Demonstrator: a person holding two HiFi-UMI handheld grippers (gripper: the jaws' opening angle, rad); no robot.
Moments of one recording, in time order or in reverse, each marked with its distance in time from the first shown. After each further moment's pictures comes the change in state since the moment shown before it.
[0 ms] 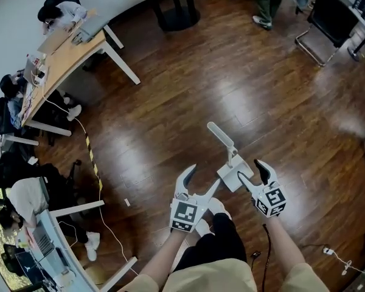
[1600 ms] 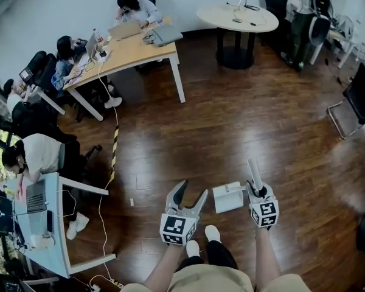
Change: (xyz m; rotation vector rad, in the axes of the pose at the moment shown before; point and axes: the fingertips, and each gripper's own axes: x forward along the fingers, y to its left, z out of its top) left arm -0.162 0.084 0.043 -0.209 -0.207 0.432; right arm 0.072 0.060 0.051 -0.220 0.028 0.067
